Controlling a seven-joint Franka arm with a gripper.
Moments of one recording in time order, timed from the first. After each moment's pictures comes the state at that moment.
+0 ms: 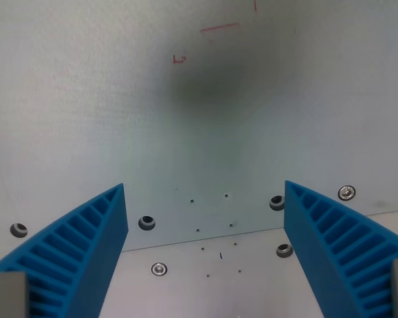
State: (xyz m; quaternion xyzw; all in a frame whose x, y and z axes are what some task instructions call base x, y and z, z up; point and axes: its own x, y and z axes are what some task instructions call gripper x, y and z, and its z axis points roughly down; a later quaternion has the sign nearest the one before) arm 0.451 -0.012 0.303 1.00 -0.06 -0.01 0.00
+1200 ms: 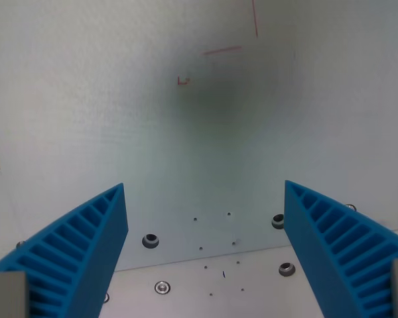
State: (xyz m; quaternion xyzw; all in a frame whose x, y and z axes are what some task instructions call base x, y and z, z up) arm 0.460 -0.012 0.307 1.00 -0.06 0.01 0.00
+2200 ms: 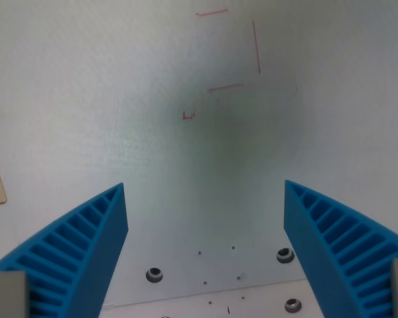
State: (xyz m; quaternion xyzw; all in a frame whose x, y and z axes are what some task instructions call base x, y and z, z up) arm 0.468 -0.013 0.304 1.00 -0.06 0.06 0.00
